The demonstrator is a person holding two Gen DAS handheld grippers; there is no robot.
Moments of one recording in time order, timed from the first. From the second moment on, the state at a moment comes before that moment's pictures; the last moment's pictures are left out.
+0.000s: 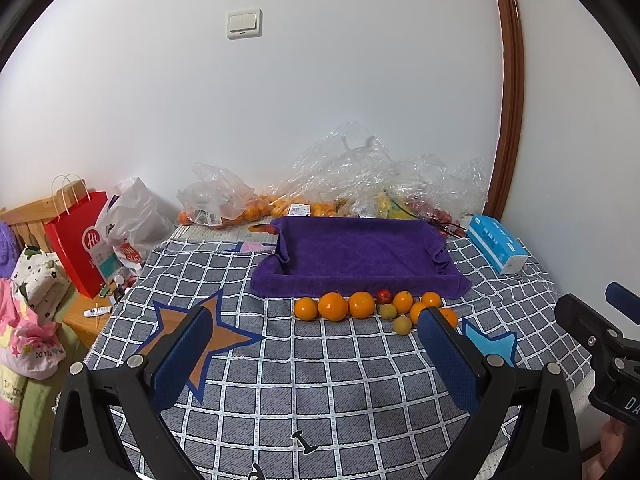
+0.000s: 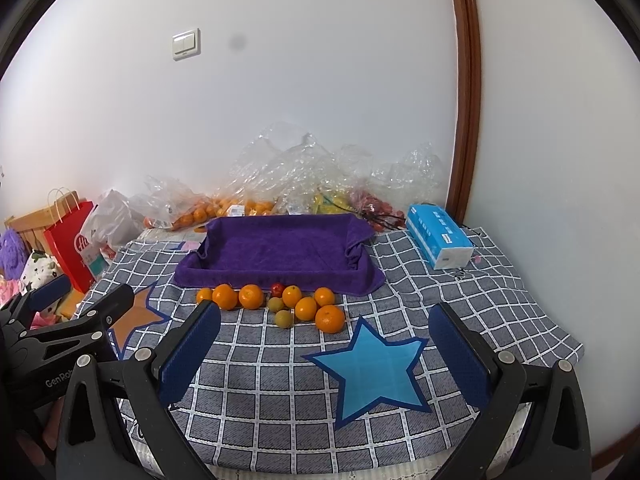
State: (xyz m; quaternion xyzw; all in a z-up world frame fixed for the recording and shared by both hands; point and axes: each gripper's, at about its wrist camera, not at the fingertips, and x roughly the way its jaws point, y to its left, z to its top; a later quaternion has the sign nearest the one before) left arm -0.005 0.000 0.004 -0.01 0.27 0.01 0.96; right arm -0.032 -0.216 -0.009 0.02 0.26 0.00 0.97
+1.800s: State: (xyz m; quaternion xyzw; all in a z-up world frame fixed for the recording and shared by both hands) left arm 0.083 0.048 -0.066 -0.01 0.35 0.04 0.94; right arm 0.085 -0.236 -0.093 0.05 0.33 0.00 0.94
